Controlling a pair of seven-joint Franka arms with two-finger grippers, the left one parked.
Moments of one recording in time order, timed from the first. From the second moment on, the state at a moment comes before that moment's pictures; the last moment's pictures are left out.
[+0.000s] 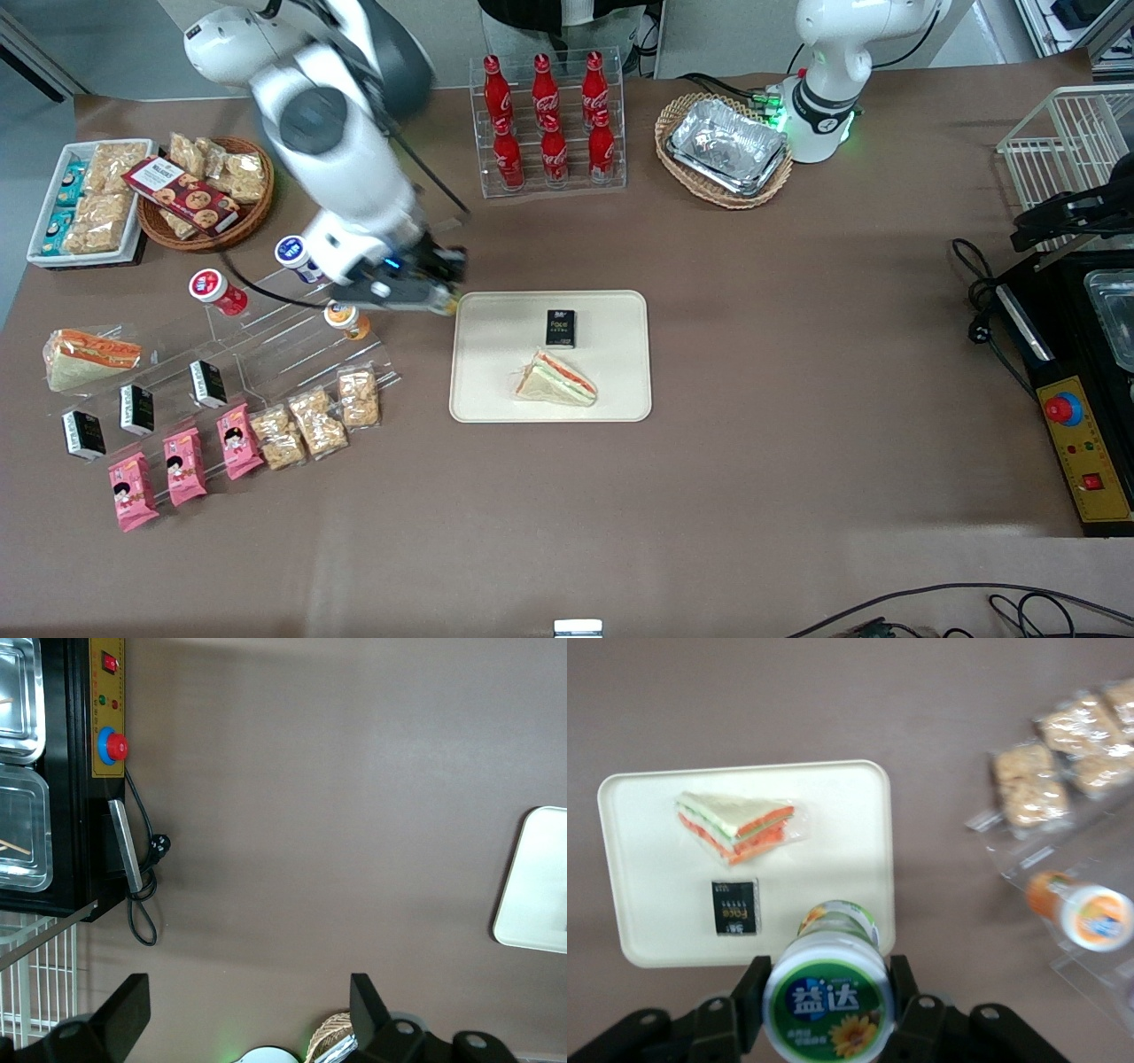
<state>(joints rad) 0.57 0.16 0.01 -1.76 0.03 1.94 0.65</state>
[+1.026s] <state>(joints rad) 0.64 0.39 0.00 -2.09 0.01 2.52 0.70</state>
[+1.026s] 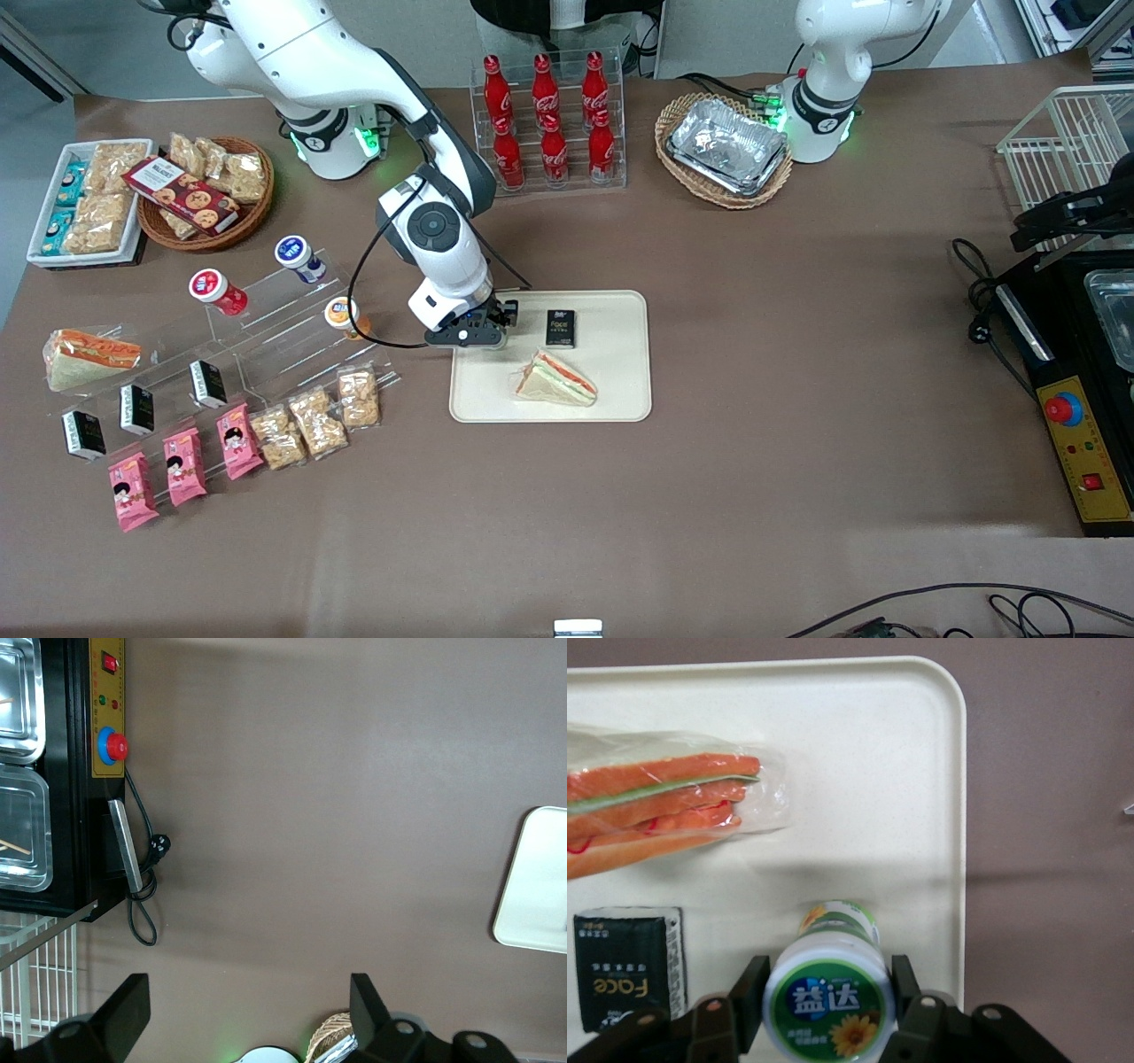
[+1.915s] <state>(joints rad) 0.63 0.34 -0.02 -2.07 0.00 2.51 0.69</state>
